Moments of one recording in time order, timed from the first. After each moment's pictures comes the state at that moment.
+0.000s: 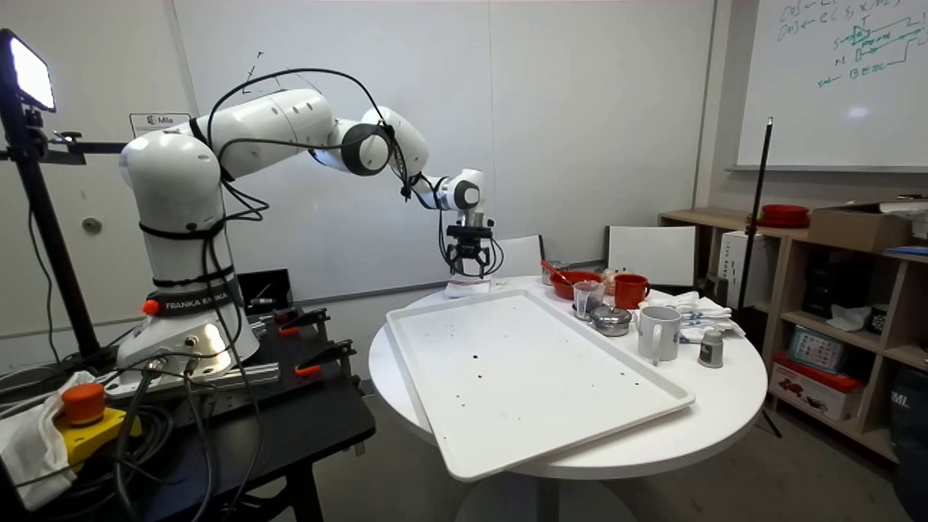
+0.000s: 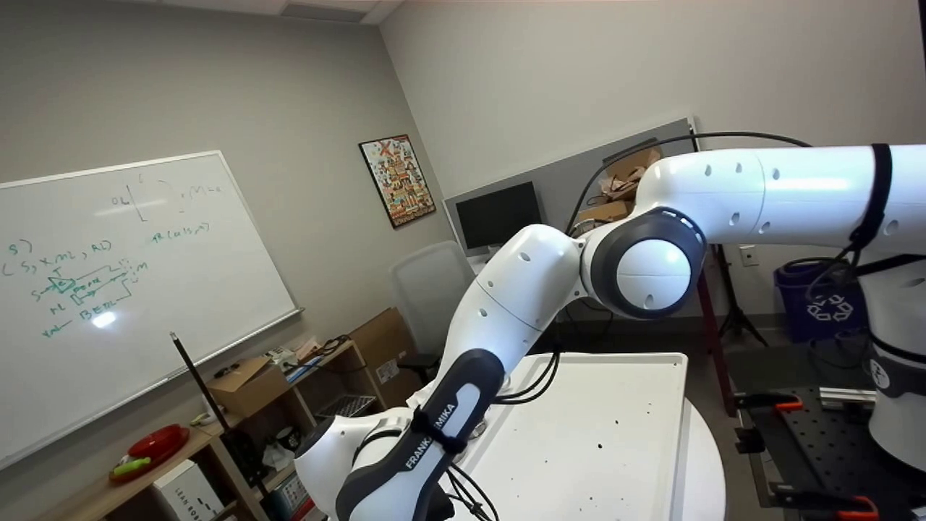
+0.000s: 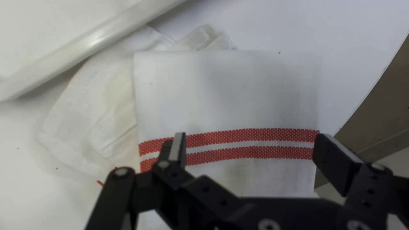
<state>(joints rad) 0.21 1.23 0.18 -0.93 -0.19 2.01 -0.45</state>
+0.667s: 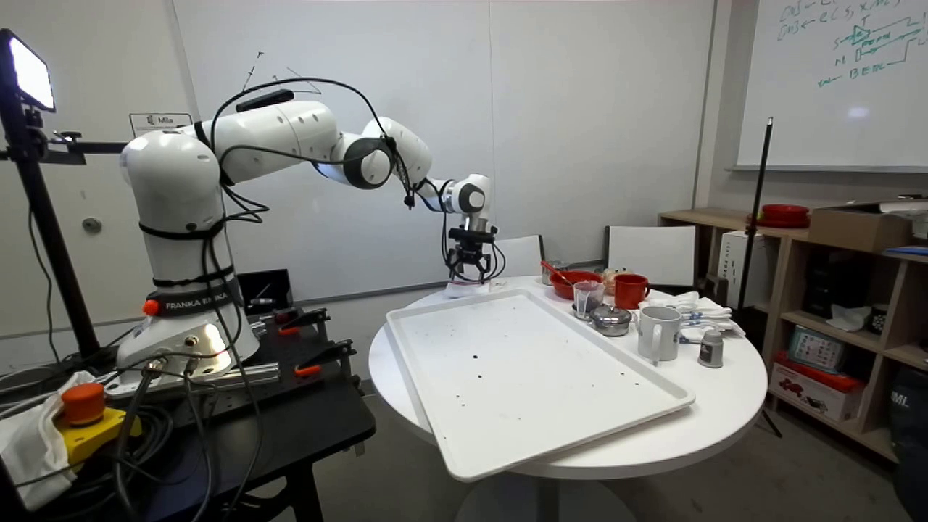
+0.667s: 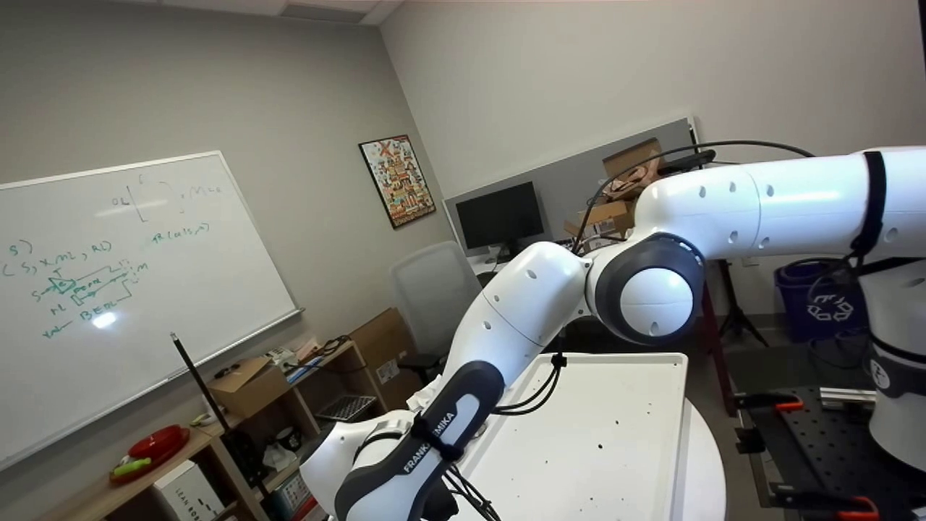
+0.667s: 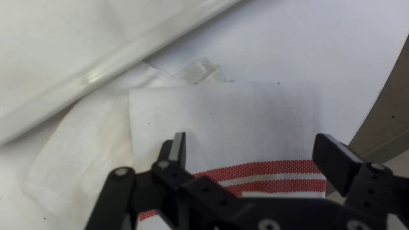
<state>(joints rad) 0.20 1.31 0.18 -0.79 -0.17 1.86 -0.45</state>
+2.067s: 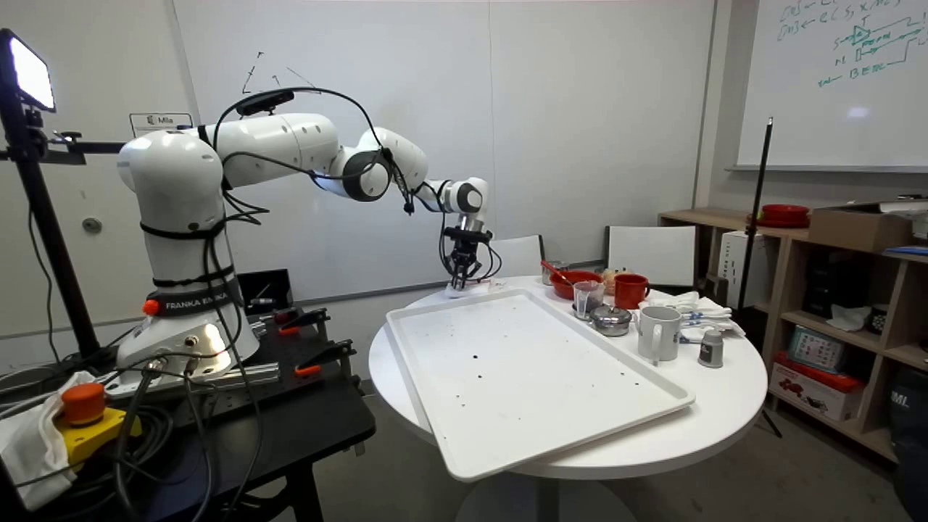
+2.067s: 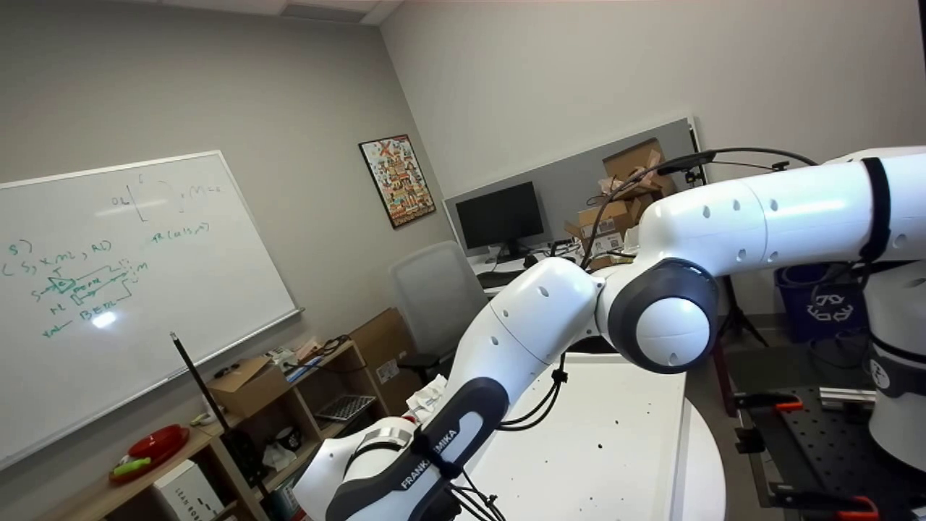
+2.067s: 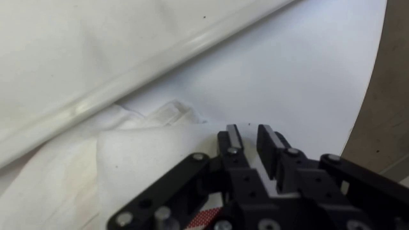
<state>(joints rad) 0.25 1.40 0.15 -0.63 -0.17 1.64 -0.45</state>
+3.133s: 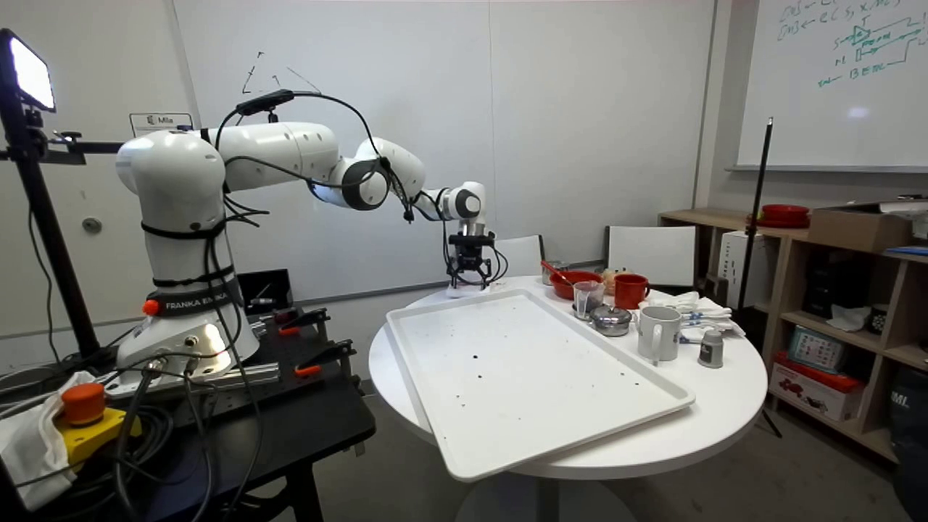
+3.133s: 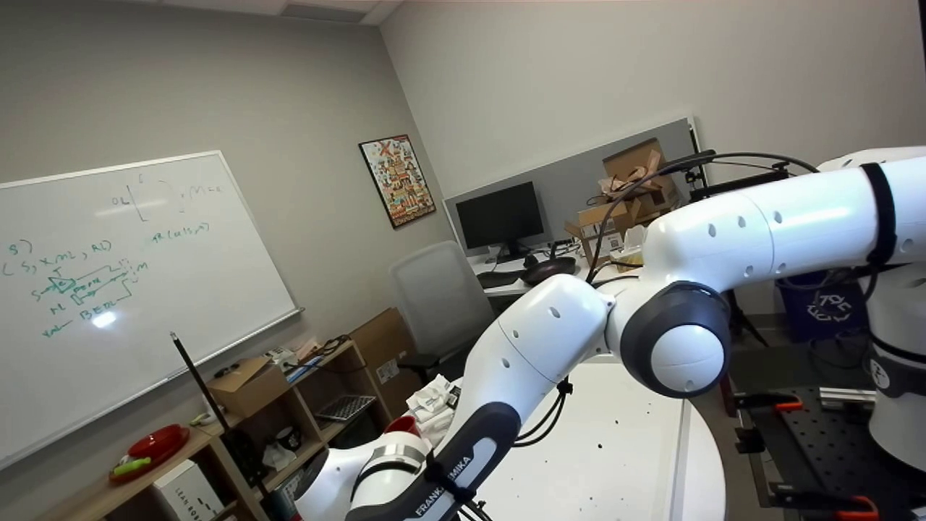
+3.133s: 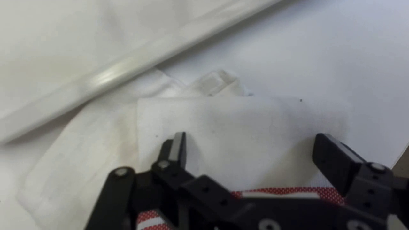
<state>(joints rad) 0.28 1.46 0.10 -0.55 -0.20 1.76 -0.48</state>
